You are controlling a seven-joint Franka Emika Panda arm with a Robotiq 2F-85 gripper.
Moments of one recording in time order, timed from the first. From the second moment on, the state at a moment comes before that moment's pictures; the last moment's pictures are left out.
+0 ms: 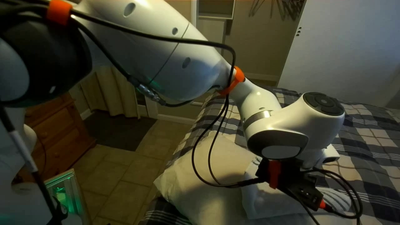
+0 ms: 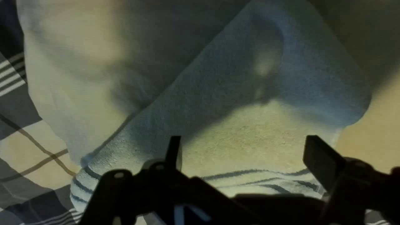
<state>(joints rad) -0.48 0.52 -0.12 -1.71 0.22 2.39 -0.90</state>
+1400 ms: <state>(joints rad) -0.21 0.16 -0.24 -2.02 -0.29 2.60 -0.15</state>
